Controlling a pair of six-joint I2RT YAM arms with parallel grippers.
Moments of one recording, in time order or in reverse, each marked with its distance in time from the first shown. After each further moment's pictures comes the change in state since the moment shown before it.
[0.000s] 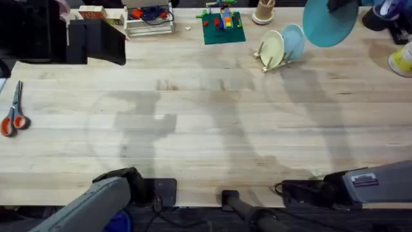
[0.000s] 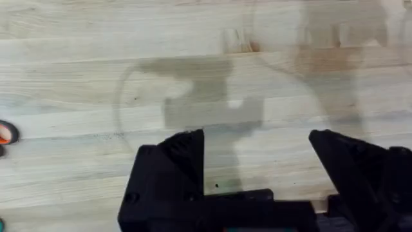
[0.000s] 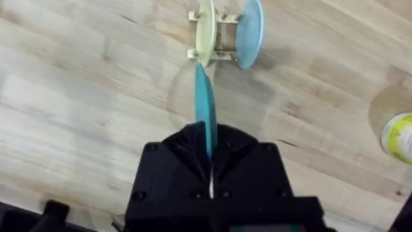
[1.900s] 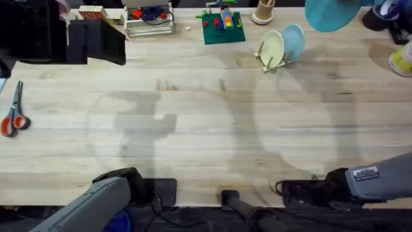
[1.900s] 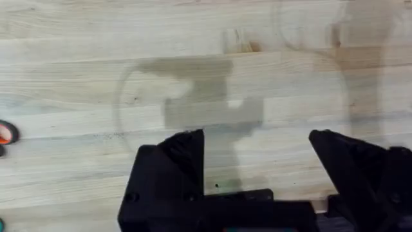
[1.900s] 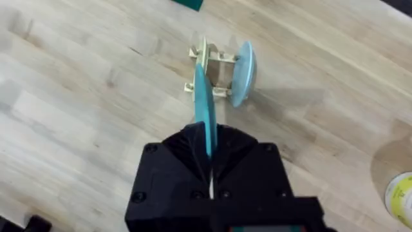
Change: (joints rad) left arm 0.000 0.000 0.000 0.000 0.000 0.000; right arm -0.213 0.066 0.001 0.119 -0.272 -0.224
